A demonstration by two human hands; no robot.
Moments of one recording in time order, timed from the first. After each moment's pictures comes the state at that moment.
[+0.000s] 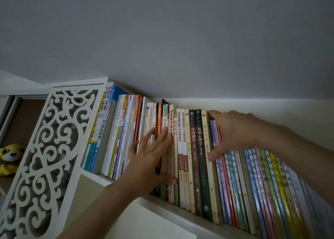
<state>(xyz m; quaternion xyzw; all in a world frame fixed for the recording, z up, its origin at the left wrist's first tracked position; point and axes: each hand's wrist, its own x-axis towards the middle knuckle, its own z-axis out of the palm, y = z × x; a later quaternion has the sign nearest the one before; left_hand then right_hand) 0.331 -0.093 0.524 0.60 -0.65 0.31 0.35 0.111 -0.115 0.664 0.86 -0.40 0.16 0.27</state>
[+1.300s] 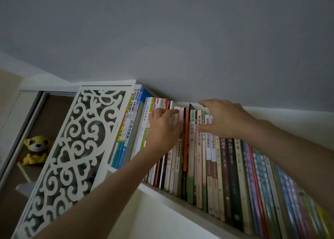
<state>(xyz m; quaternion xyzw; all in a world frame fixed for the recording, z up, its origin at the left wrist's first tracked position) 0.361 -0.091 0.590 0.52 -0.51 0.24 0.65 0.195 -0.093 0.677 0.85 -0.32 0.27 0.33</state>
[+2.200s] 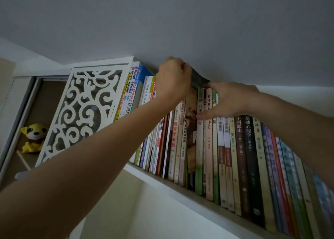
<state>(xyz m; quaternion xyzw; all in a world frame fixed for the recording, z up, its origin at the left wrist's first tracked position) 0.363 -0.099 0.663 0.46 -0.47 0.27 0.70 0.217 -0.125 0.682 0.87 -0.37 0.23 0.24</state>
